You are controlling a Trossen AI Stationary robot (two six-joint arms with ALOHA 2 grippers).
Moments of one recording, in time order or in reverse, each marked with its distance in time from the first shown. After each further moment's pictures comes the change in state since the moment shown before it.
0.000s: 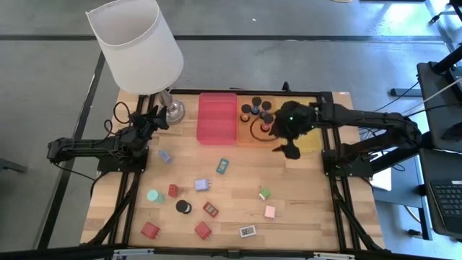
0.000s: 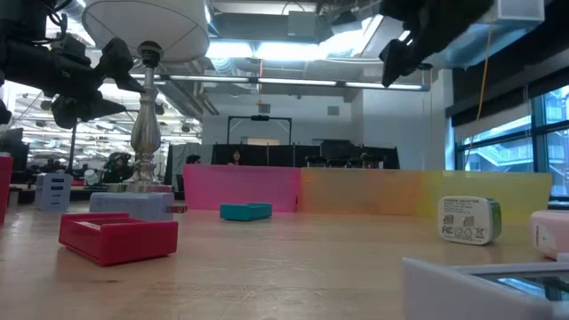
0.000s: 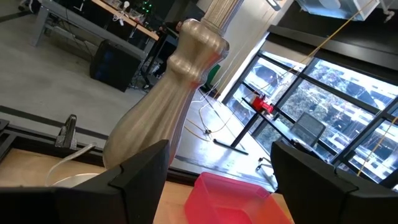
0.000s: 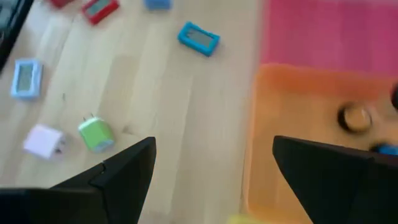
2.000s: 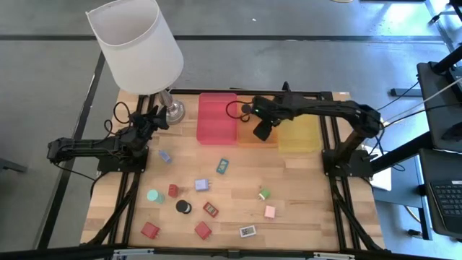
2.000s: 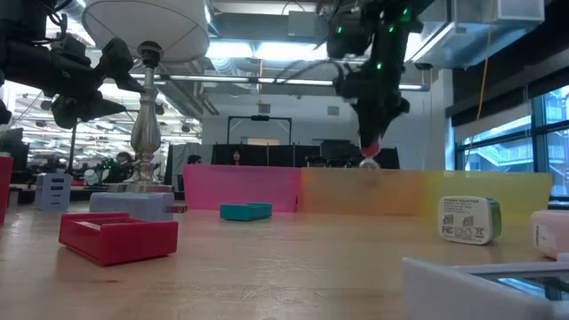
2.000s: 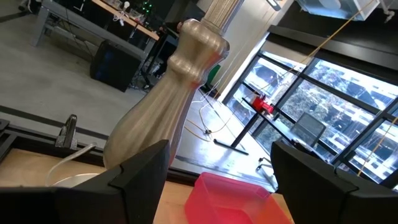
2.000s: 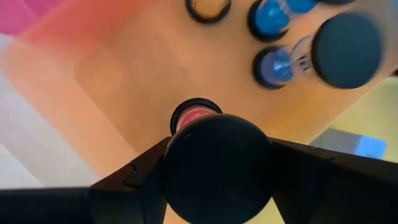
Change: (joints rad) left arm 0.000 0.000 0.000 0.000 -0.001 0.000; right arm -0.150 0.462 0.238 -0.163 0.395 0.549
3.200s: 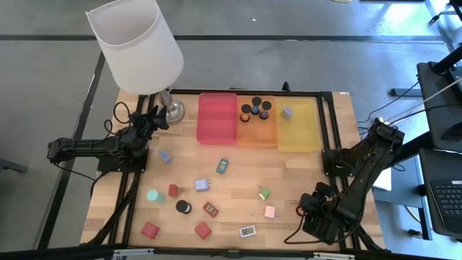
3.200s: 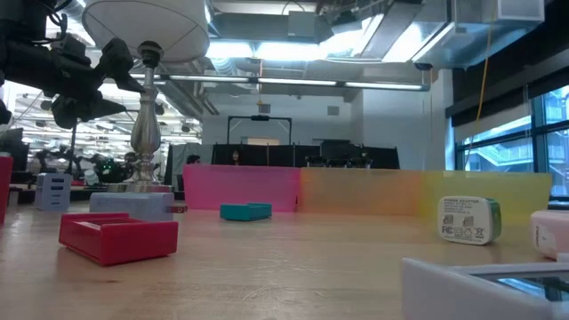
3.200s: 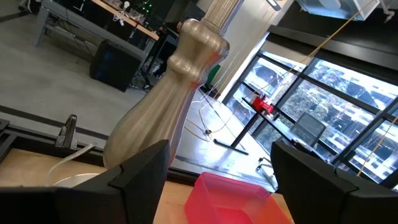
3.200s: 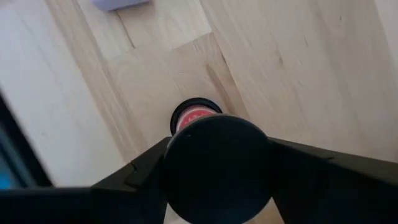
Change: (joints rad) left arm 0.000 0.000 0.000 0.000 0.000 0.000; right arm 1.348 -0.123 -0.269 -0.061 0.065 1.150
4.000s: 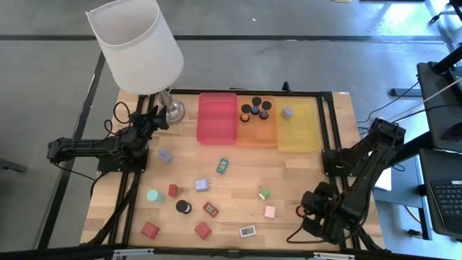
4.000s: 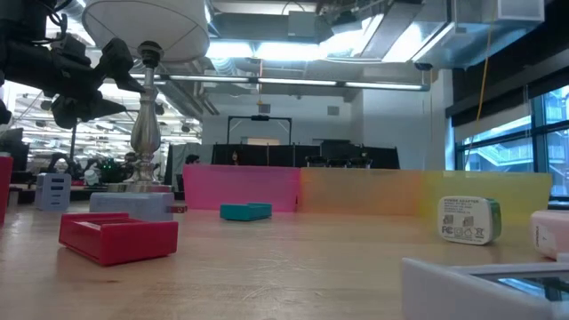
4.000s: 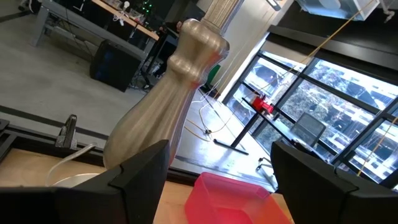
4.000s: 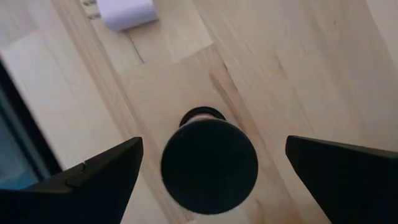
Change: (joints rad) left arm 0.000 0.000 0.000 0.000 0.000 0.000; right arm 0.026 -0.035 0.000 0.000 0.042 0.073
